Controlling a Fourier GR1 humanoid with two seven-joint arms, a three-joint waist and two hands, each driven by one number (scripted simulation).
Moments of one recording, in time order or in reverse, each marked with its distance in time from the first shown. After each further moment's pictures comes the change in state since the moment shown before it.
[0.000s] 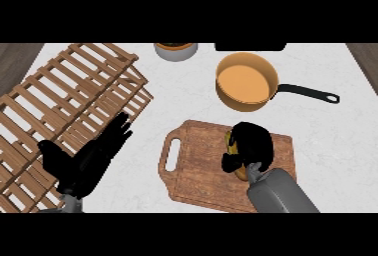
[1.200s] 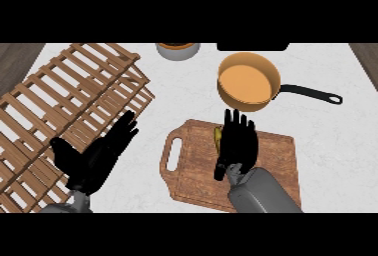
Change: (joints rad) left arm -0.038 0.033 -0.075 0.044 0.031 0.070 -0.047; right arm -0.052 0.092 0.049 -0.020 0.069 0.077 0.178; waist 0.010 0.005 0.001
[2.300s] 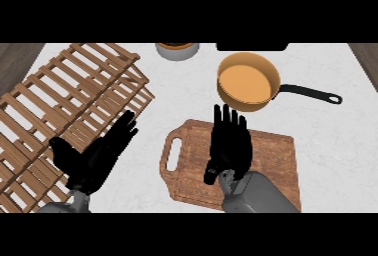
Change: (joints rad) left arm -0.012 0.049 -0.044 0.011 0.054 0.051 -0.027; right arm -0.037 -0.006 0.078 -0.120 -0.039 0.004 0.054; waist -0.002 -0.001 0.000
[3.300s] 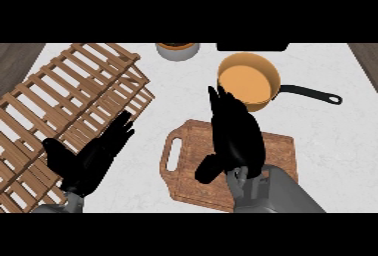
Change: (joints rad) left arm 0.006 0.052 -0.022 -0.027 0.038 0.024 0.002; right arm -0.131 -0.060 -0.026 -0.211 -0.229 0.011 0.075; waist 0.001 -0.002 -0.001
